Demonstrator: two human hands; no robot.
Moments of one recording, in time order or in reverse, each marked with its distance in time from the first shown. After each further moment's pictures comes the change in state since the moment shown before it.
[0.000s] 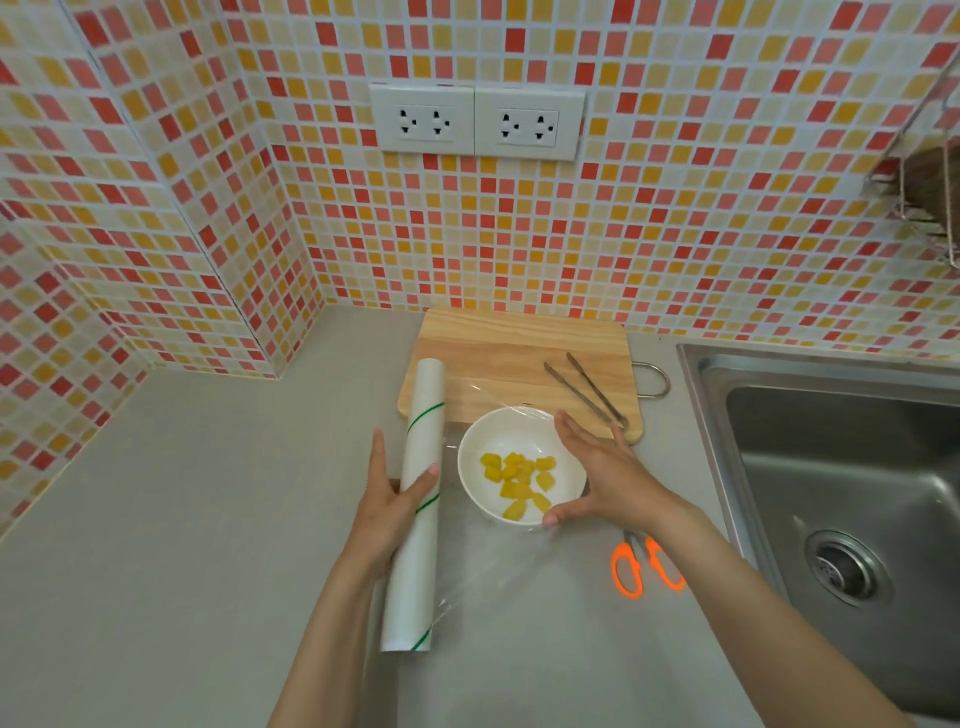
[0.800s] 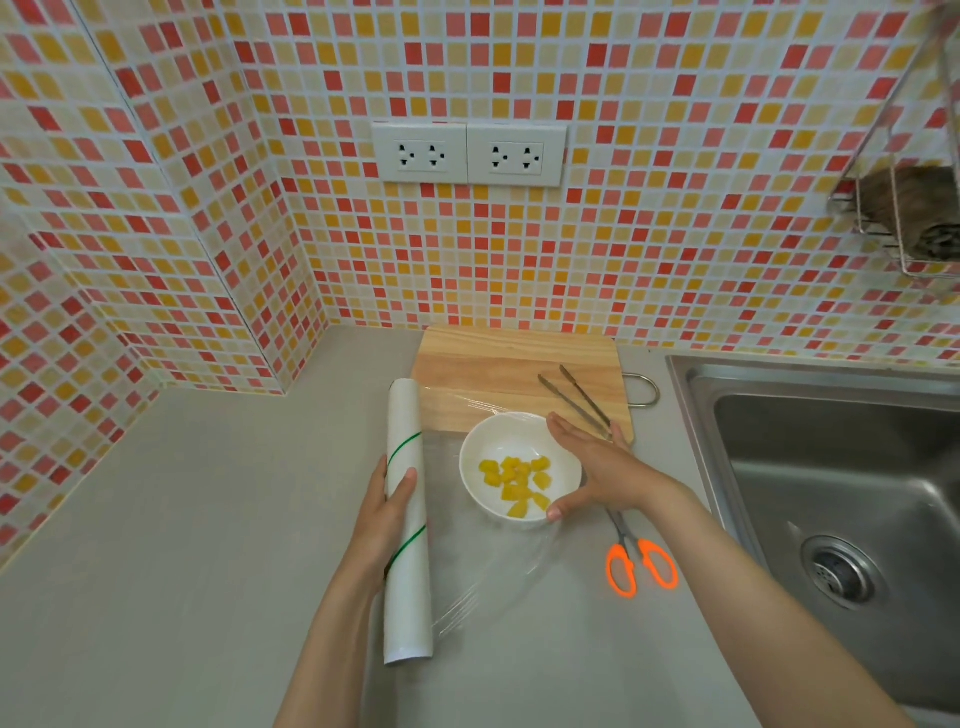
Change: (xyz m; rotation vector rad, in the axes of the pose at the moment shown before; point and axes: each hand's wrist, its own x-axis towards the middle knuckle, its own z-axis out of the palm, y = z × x) left_hand -0.014 0.002 -0.002 -0.185 0.013 0.003; right_hand 0.000 -0.005 -0.020 0.010 -0.085 0.022
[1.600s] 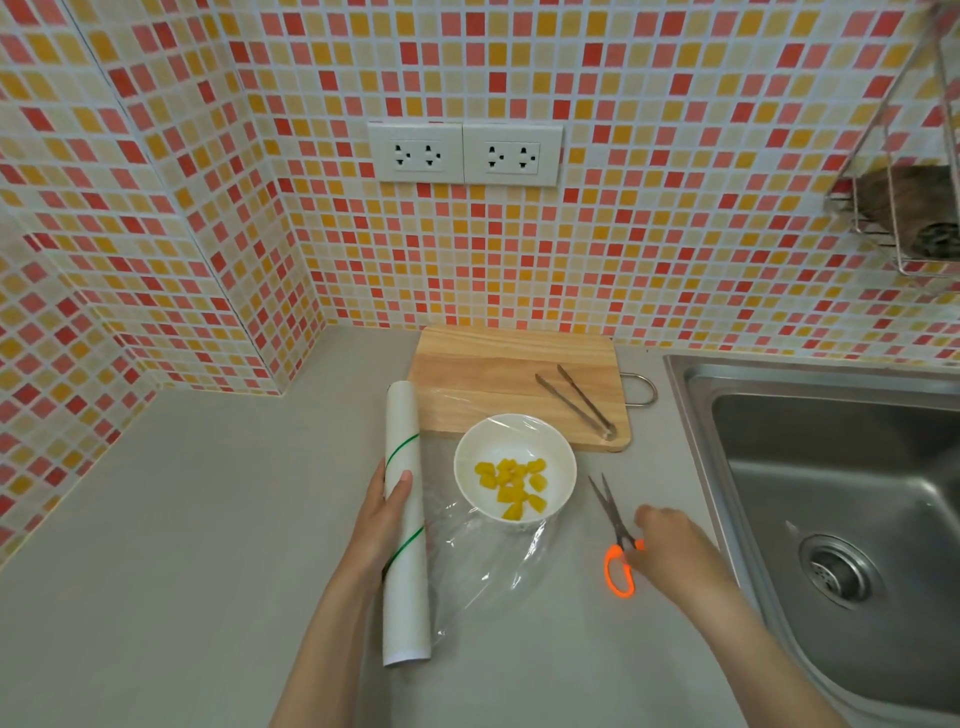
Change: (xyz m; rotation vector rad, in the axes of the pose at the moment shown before) left_hand 0.008 -0.009 0.000 -0.008 -0.004 -0.012; right_hand -0.070 0.018 0.043 -0.056 0.195 0.544
